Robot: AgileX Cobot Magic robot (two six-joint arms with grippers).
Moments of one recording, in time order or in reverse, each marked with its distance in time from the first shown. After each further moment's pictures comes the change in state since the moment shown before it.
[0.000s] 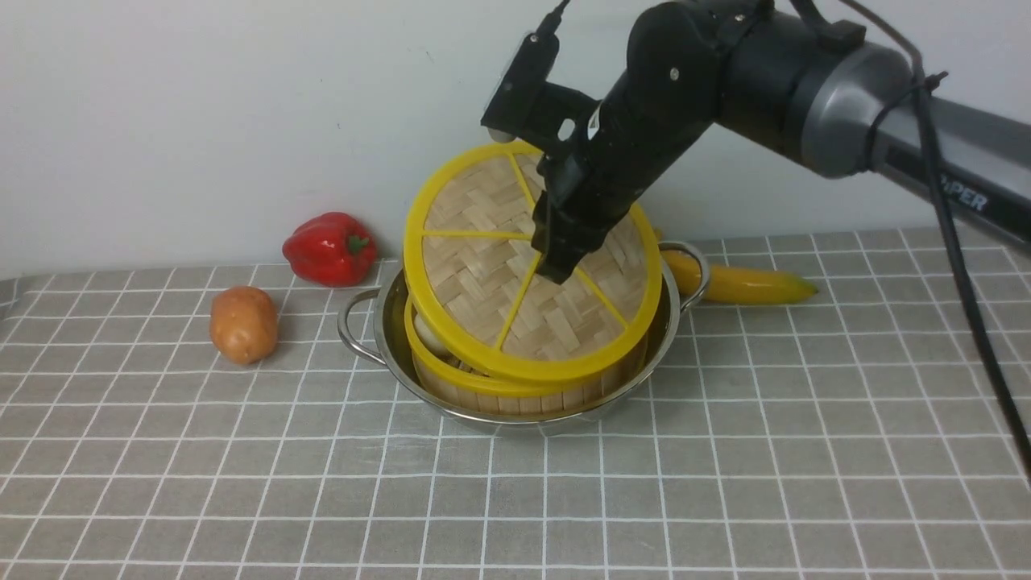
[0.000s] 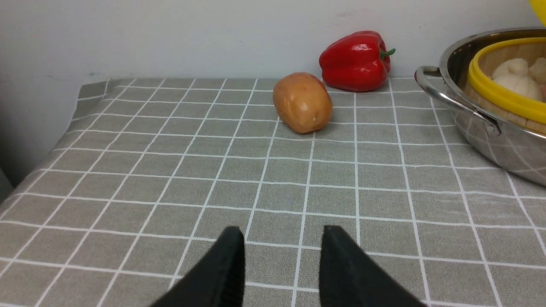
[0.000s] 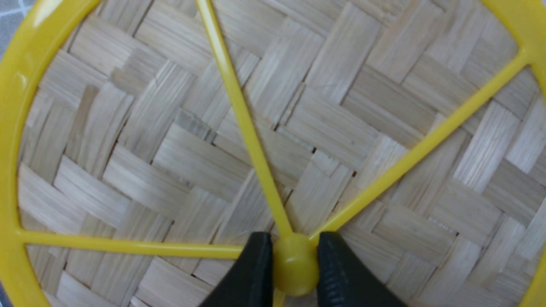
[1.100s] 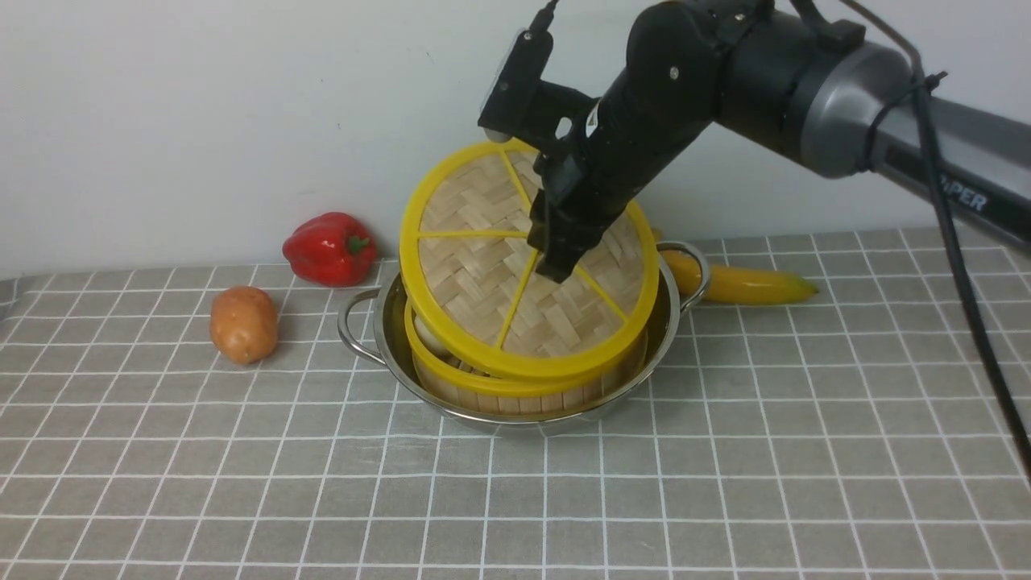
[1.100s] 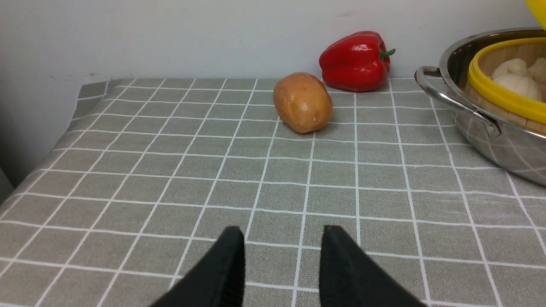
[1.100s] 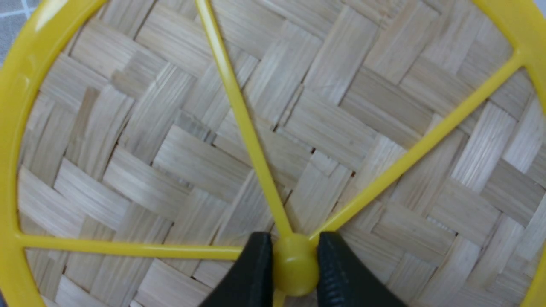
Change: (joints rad) right arm 0.000 0.000 -0.002 0.011 -0.016 -0.043; left arm 0.000 0.000 0.000 0.000 0.000 0.000
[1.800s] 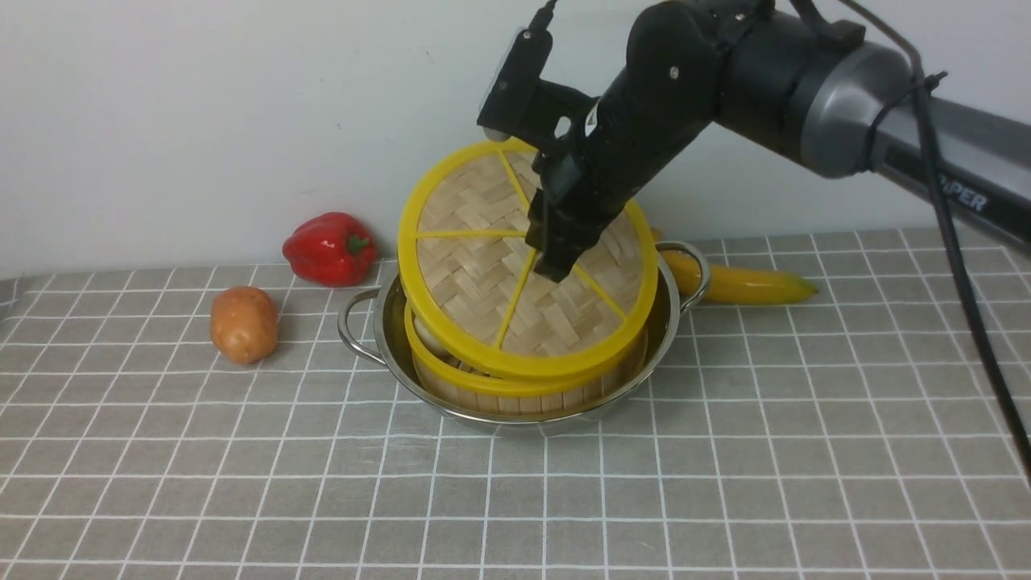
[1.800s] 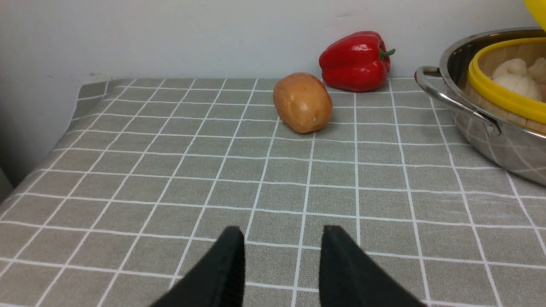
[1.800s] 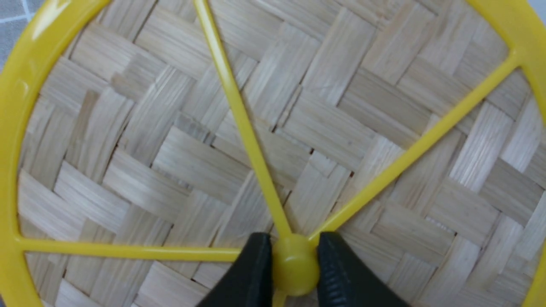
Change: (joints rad) right arm 0.000 0.000 0.000 0.011 -0.006 -0.004; left arm 0.000 0.000 0.000 0.000 0.000 0.000
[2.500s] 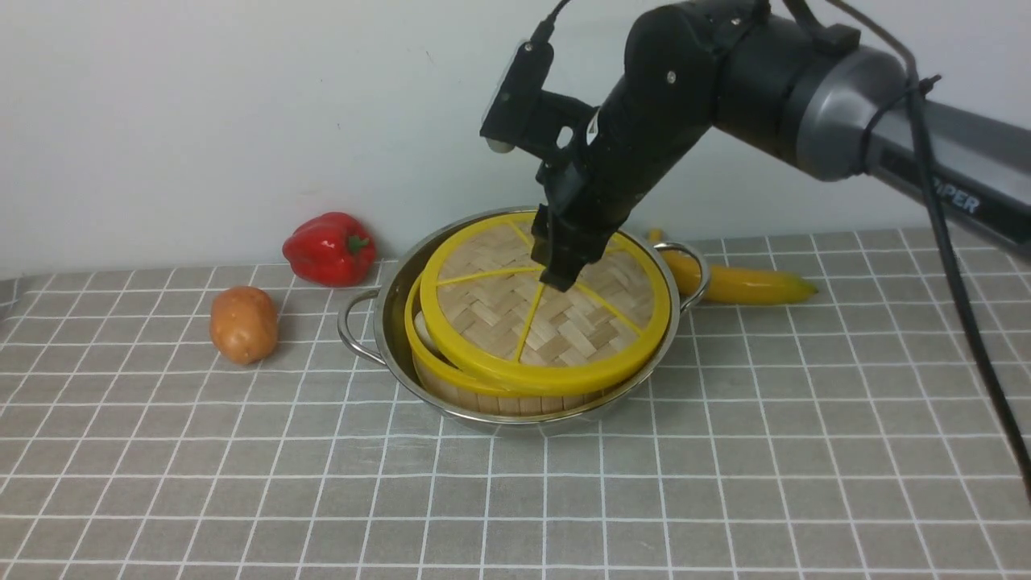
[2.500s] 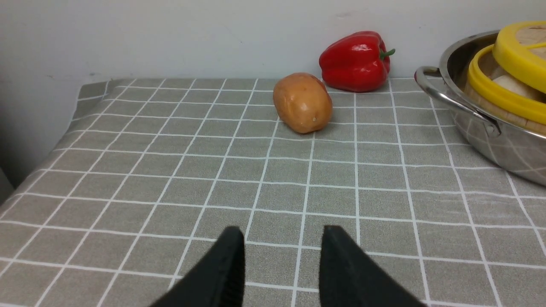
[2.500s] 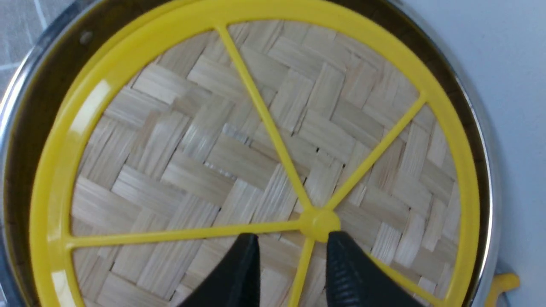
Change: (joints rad) right arm 0.000 0.018 -0.001 -0.019 0.045 0.009; left arm 0.000 0.000 0.000 0.000 0.000 0.000
